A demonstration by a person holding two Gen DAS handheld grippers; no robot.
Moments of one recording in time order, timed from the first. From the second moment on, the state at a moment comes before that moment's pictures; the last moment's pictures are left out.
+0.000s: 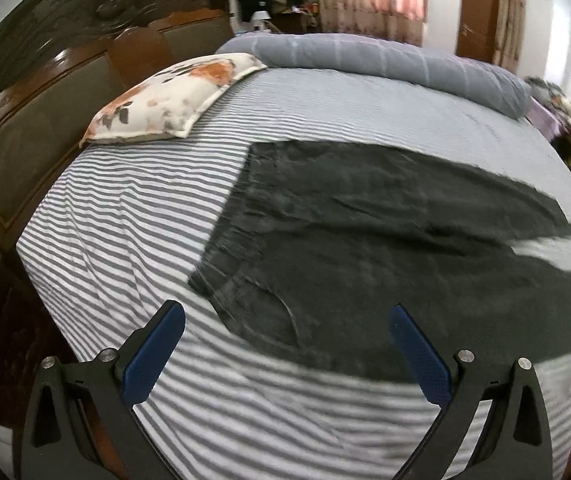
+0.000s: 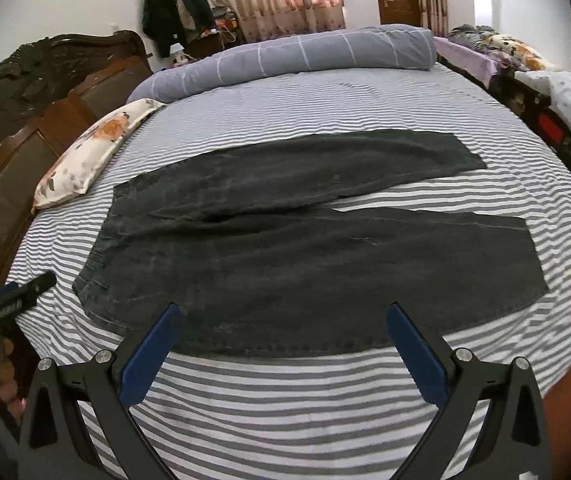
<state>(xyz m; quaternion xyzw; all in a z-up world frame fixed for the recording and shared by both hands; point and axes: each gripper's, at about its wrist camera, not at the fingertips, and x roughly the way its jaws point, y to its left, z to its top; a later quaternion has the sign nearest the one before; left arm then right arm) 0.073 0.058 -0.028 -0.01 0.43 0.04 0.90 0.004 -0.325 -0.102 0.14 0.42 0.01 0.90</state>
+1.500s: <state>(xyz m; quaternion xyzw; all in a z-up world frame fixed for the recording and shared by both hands) 0.402 0.181 -0.160 -0.21 0.45 -0.19 0.85 0.190 -0.256 -0.197 0.09 0.50 0.04 0.86</state>
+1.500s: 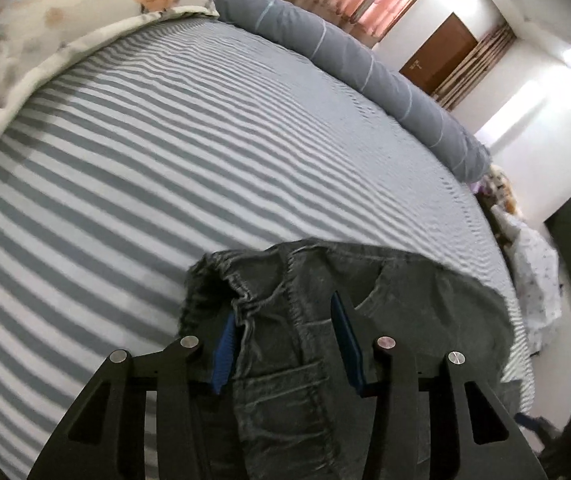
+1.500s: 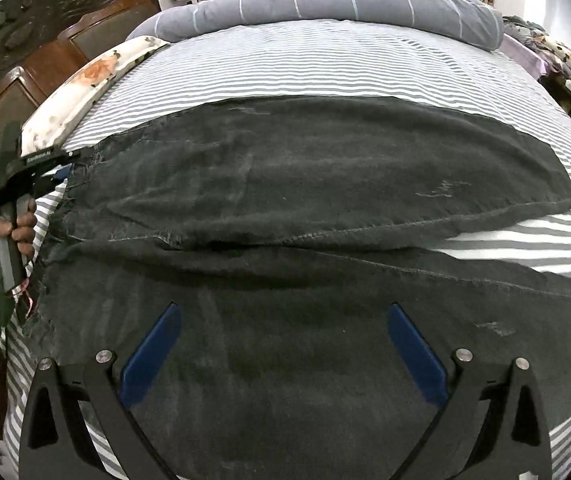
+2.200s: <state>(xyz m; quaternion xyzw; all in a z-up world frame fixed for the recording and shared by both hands) 0.399 0.184 -0.146 -0.24 0.41 -0.16 0.86 0.271 -0.266 -0.179 0.00 0.47 0.10 0.88</state>
